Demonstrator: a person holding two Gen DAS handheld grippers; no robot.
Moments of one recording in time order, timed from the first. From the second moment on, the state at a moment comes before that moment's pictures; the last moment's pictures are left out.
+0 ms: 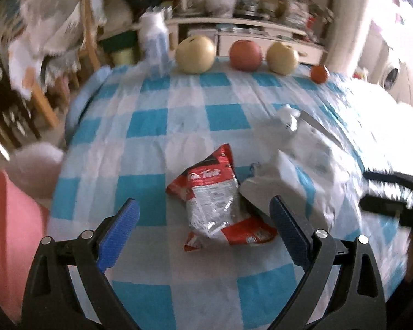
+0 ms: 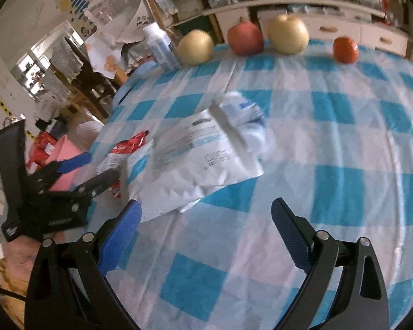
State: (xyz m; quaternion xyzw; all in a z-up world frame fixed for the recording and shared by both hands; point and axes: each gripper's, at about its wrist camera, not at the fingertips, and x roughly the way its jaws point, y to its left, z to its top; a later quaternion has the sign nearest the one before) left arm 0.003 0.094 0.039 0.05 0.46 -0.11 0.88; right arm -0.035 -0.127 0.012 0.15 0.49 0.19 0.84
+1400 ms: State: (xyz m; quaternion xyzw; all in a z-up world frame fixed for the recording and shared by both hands) left arm 0.024 0.089 0.021 0.02 0.49 -0.14 0.86; right arm 0.028 -0.102 0.001 0.21 0.43 0.19 0.86
